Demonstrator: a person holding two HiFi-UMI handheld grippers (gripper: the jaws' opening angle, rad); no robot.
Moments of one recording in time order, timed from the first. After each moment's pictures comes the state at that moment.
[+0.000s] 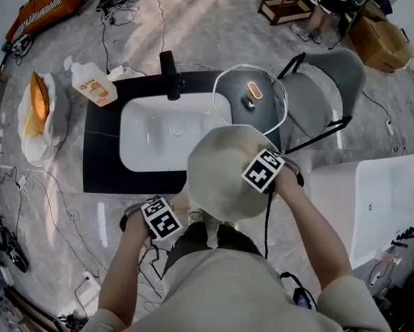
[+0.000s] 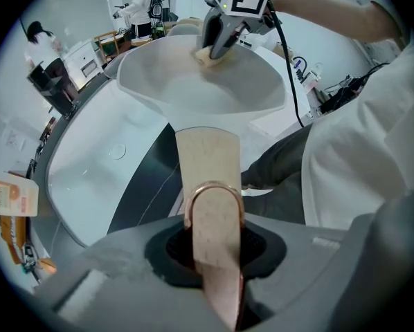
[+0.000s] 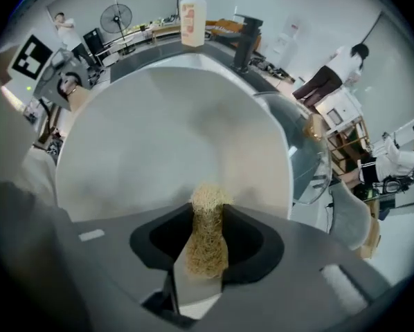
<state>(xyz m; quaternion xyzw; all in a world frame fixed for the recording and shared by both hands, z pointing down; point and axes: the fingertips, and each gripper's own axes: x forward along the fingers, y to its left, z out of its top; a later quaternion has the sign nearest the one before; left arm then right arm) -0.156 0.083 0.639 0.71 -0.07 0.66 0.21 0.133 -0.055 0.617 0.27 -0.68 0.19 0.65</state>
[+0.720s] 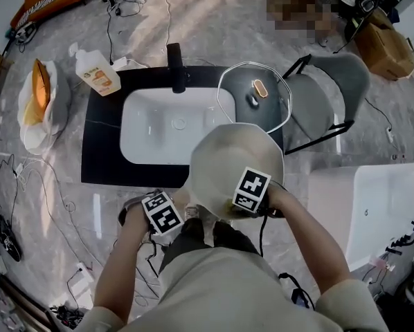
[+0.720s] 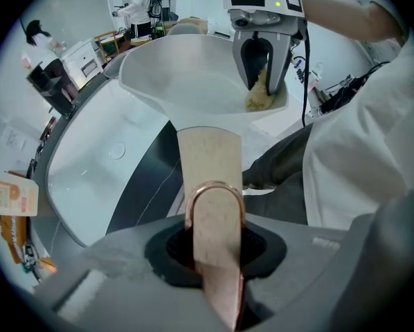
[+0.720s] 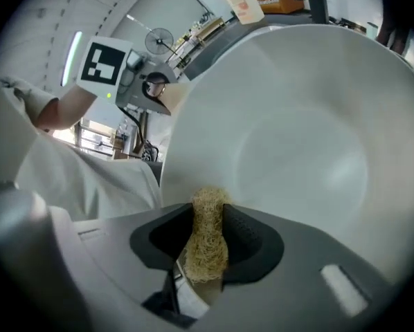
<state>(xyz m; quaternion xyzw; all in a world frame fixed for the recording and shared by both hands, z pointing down) -0.153 0.084 0.640 0.71 -0.07 0.67 0.21 0.043 0.087 0.616 -0.02 -0.71 0.39 0.58</state>
